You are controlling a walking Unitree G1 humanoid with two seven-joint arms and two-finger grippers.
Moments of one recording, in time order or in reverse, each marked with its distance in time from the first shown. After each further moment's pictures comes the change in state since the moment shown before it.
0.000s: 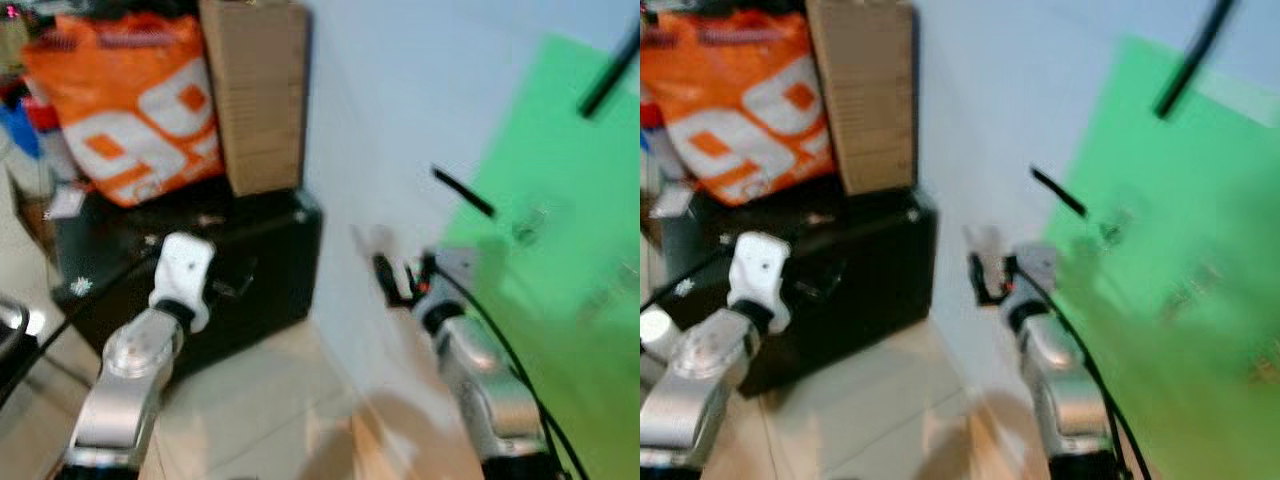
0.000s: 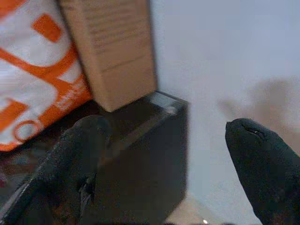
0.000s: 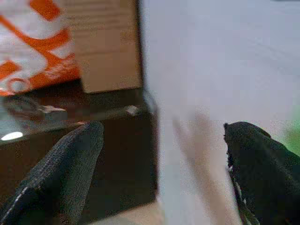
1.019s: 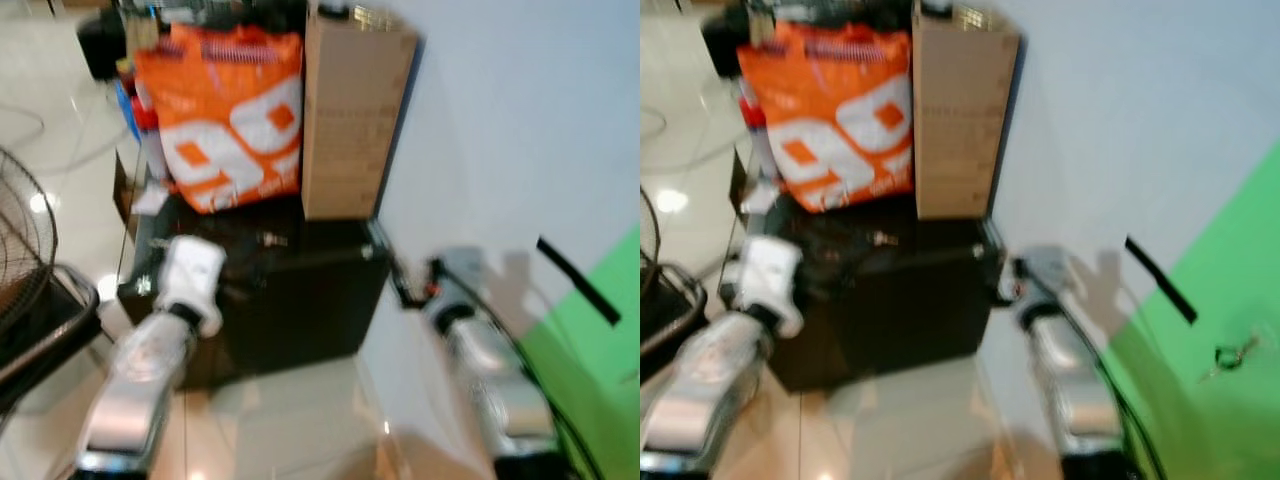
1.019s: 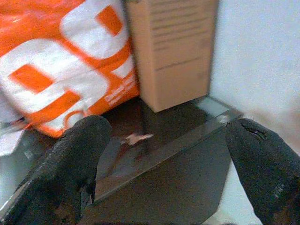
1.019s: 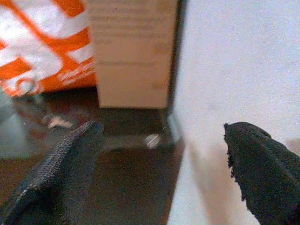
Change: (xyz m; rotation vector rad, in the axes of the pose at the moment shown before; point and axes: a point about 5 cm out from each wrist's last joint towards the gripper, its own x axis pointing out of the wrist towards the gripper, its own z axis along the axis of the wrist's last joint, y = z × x) left arm 0.001 -0.016 0.001 -0.024 0.001 -0.047; right arm -0.004 -0.021 -0.004 -0.051 0.021 -0.078
